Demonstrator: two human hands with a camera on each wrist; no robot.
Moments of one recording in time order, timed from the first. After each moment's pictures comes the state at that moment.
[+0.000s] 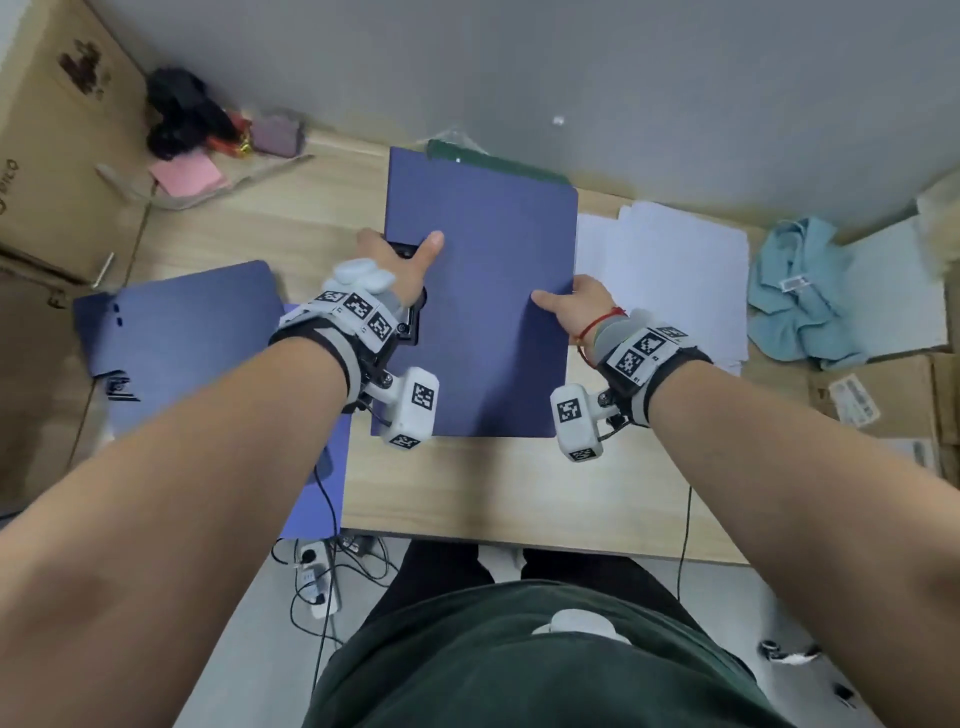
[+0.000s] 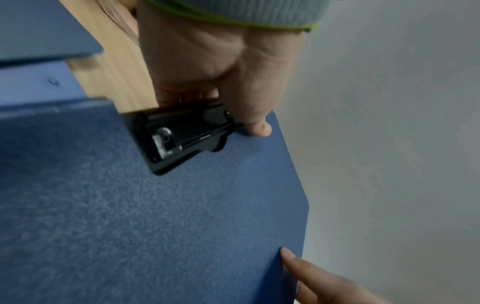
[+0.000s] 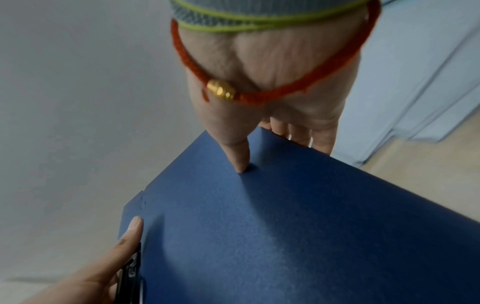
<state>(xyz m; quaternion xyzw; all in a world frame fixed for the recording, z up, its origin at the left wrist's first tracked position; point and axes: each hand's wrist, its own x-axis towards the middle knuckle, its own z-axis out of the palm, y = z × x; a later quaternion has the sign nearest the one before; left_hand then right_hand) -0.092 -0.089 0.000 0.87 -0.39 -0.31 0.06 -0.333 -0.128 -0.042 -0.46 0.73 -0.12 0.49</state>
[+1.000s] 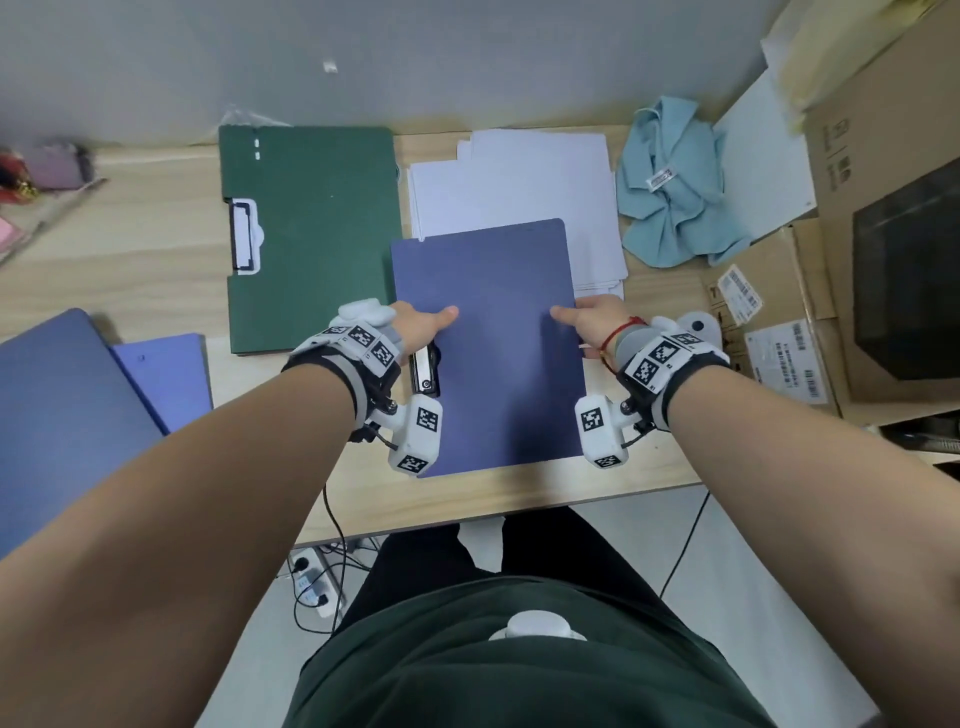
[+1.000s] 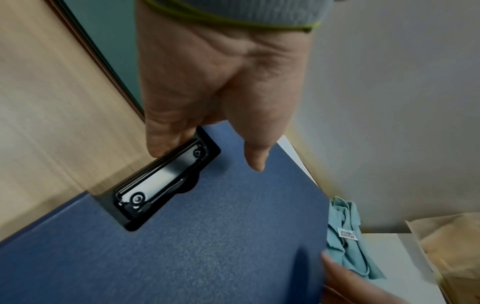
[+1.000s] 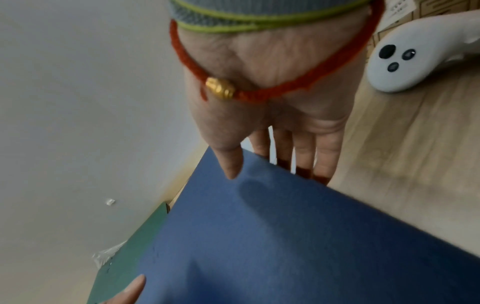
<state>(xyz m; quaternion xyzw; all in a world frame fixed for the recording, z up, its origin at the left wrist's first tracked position) -0.310 -0.087 -0.093 0.75 -0.39 -0.54 -0.03 -0.579 -0.071 -0.064 -0.32 0.77 -0.11 0.54</state>
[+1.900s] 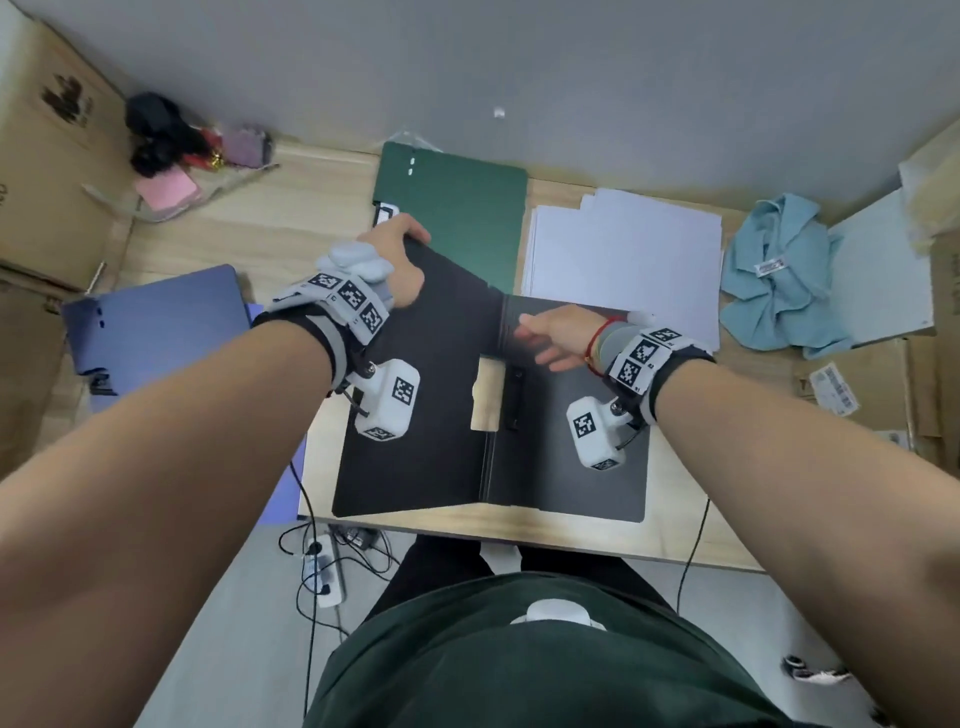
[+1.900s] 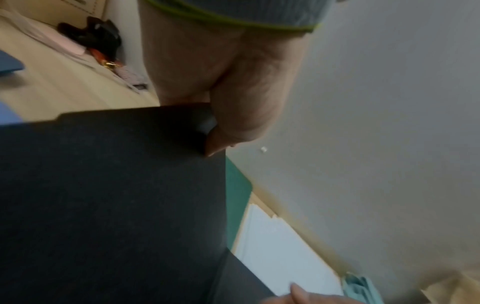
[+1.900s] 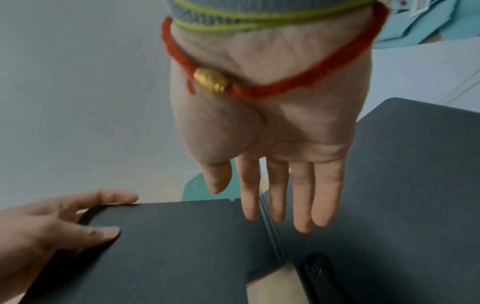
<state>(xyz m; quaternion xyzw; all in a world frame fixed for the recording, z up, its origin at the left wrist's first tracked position) -0.185 -0.112 0.019 0.80 -0.52 -0.30 0.08 -0.424 -0.110 -0.013 -0.49 0.62 0.09 0.61</state>
